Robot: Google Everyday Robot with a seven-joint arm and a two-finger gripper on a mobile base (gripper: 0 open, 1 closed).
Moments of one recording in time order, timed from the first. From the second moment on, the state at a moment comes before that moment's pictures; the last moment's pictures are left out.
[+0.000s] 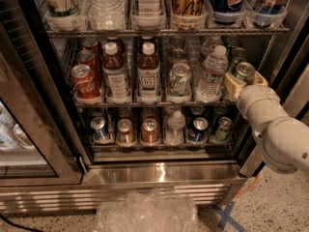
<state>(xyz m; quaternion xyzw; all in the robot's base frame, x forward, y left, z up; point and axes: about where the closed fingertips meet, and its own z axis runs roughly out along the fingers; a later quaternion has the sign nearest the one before) 0.642 -0.277 0.854 -0.03 0.72 -0.02 0.70</state>
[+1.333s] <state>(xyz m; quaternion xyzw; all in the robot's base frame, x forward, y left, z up) 0.590 -0.255 0.935 -0.10 0.74 0.08 0.66</state>
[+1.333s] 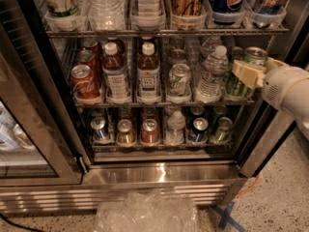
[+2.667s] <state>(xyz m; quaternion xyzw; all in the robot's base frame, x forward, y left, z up) 0.531 -0.228 0.948 -0.17 0.76 0.18 0.60</state>
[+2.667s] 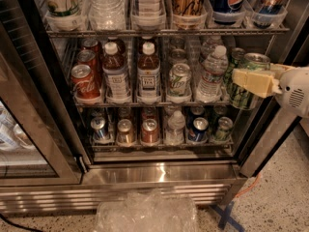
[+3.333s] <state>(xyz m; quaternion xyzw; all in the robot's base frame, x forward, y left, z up) 0.503 -0.154 0.957 -0.22 0.72 0.33 0.57</state>
